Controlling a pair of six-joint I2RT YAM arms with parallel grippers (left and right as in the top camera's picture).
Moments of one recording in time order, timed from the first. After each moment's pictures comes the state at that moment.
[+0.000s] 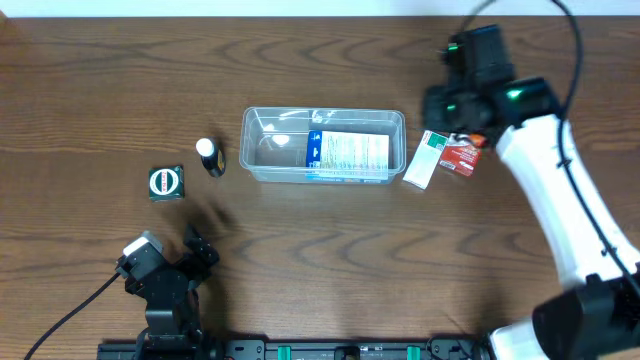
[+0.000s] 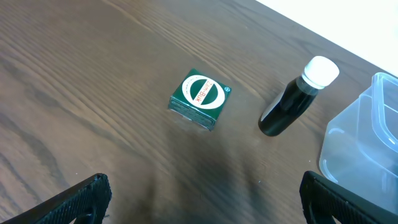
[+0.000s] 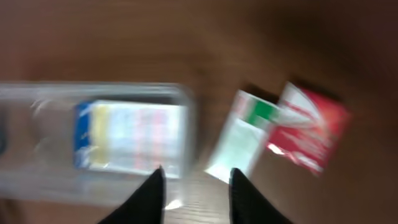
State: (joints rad) left arm -0.04 0.01 0.17 -0.64 -0.37 -0.50; right arm 0.20 1.67 1.56 -0.99 -0.03 0.40
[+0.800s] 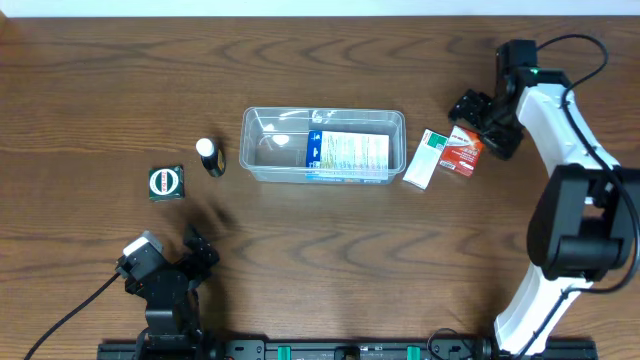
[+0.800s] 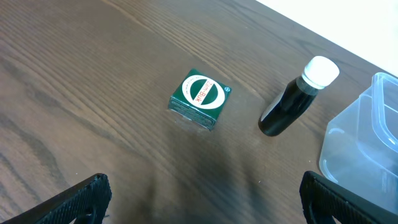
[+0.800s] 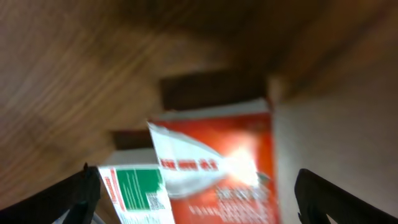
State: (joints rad) left arm -0.04 0.01 0.17 -0.64 -0.37 -0.50; right arm -0.04 2.05 1.55 -0.88 -0.11 0.68
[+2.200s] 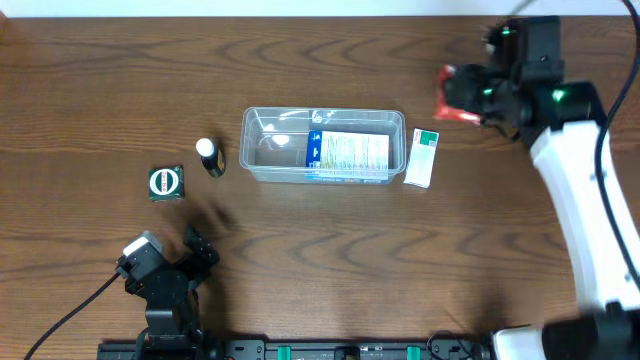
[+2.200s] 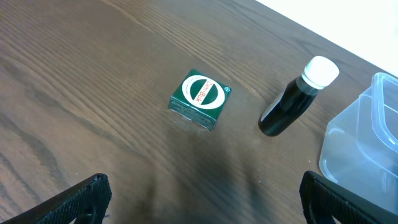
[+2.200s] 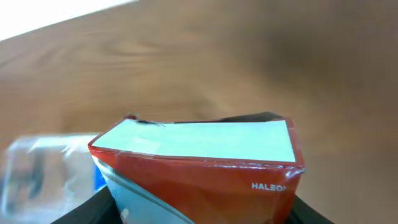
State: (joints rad) left arm -0.04 0.01 0.17 -0.64 -0.37 -0.50; right arm 0.16 1.57 1.55 -0.83 -0.13 0.32
